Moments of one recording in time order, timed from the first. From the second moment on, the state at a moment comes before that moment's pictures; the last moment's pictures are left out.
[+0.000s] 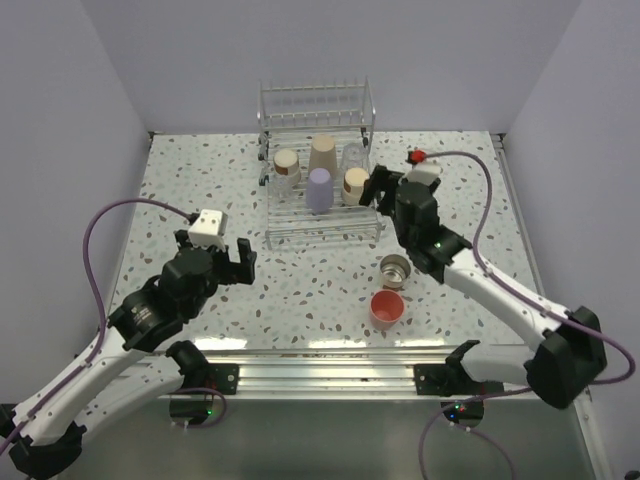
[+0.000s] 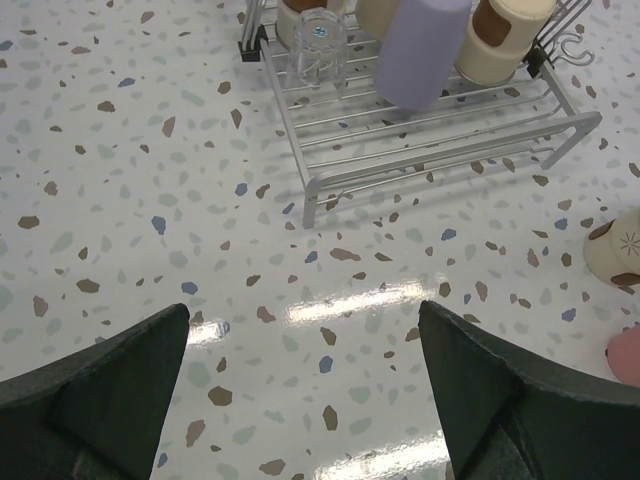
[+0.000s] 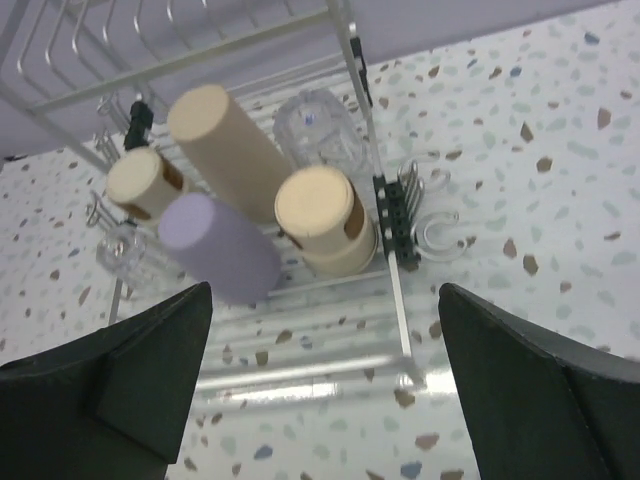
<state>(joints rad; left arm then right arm) -0.77 0.61 0.79 -0.61 -0.50 -0.33 0.62 1.31 1.03 0.04 0.56 0.41</state>
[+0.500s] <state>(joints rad) -0.89 0.93 0.75 -0.39 -0.37 -0.42 0.86 0.83 0.30 0.22 0.62 0.70</state>
